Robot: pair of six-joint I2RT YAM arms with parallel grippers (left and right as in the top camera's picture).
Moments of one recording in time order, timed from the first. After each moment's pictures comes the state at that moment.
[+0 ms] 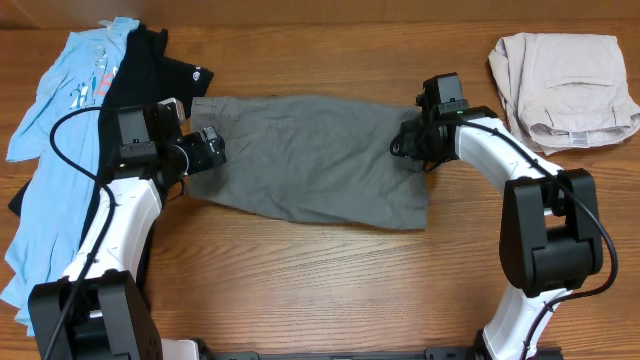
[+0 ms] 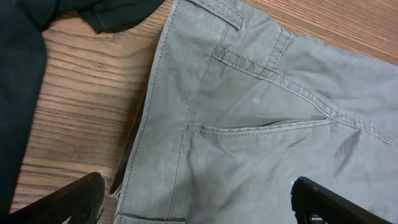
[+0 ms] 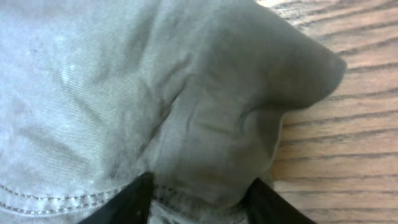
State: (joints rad) left arm 0.13 1.58 0.98 -0.34 0.23 -0.23; right arm 0.17 2.00 1.32 -0.54 -0.13 0.32
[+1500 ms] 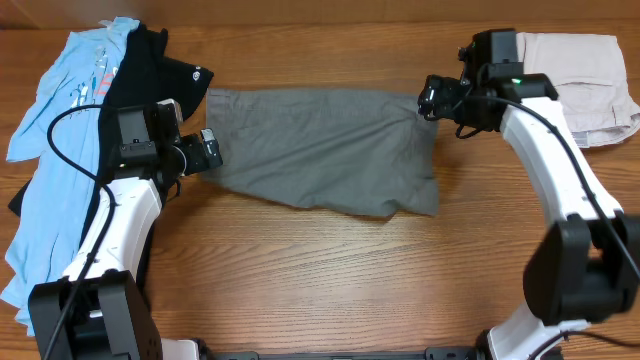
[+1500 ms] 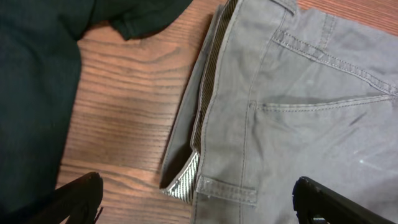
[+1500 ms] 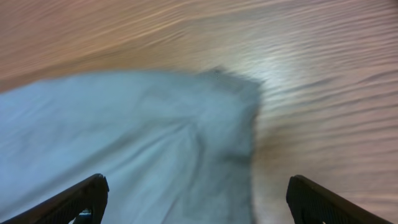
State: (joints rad) left arm 0.13 1.58 0.98 -0.34 0.14 -0.17; right arm 0.07 1.82 1.54 -0.80 -0.19 0.29
